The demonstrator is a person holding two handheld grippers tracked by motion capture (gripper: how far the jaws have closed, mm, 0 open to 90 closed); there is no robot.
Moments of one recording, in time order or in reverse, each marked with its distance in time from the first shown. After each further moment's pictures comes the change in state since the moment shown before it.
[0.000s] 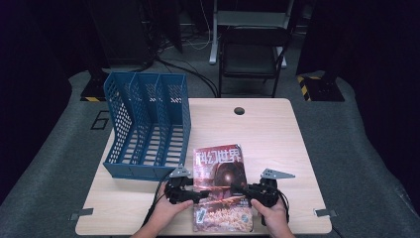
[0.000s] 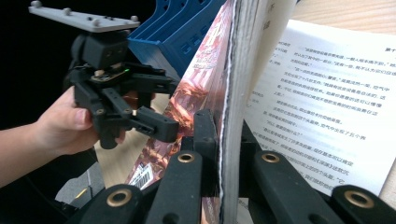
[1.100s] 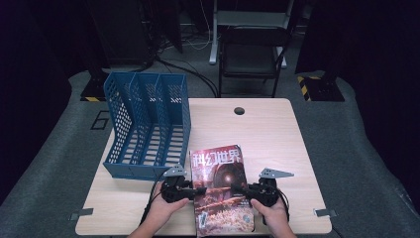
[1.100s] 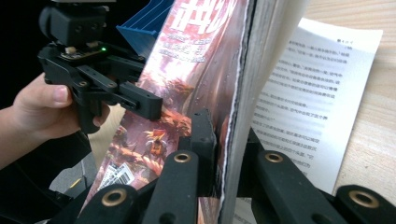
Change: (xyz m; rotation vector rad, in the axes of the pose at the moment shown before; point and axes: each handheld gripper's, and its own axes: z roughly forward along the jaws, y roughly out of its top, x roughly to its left) left arm -0.006 0.008 -0.024 -0.015 -0.077 0.033; right arm 0.000 0.002 0.001 0.042 -0.024 -0.023
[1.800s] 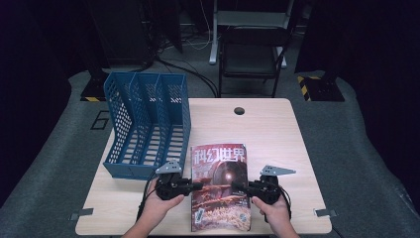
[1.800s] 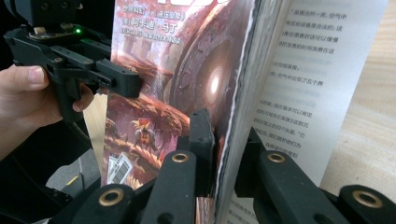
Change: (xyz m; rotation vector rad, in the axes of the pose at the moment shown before) left arm -0.013 0.019 -0.027 -0.058 -0.018 0.029; right arm 0.007 0.013 -0.006 0.005 -0.003 -0.030
